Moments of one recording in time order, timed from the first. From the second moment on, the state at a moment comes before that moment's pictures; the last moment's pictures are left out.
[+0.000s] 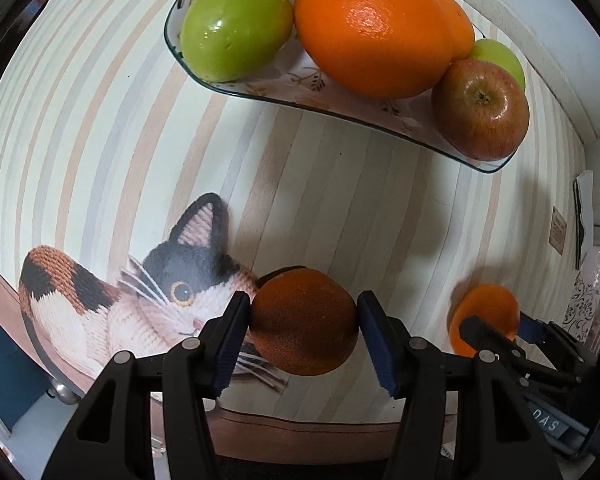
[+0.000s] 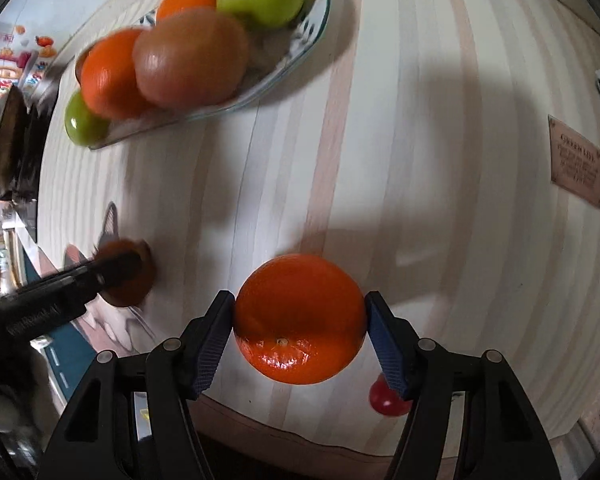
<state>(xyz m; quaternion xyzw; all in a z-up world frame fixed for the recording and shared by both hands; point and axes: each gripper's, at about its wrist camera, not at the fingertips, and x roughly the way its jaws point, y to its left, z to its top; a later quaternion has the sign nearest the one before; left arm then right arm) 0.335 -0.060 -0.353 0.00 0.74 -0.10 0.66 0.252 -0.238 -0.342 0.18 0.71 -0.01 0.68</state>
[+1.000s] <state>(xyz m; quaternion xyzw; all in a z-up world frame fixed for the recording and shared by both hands) 0.409 -0.073 -0.232 -0.03 0.67 -0.16 0.73 0.331 -0.263 -0.253 0.24 0.63 0.00 0.74</state>
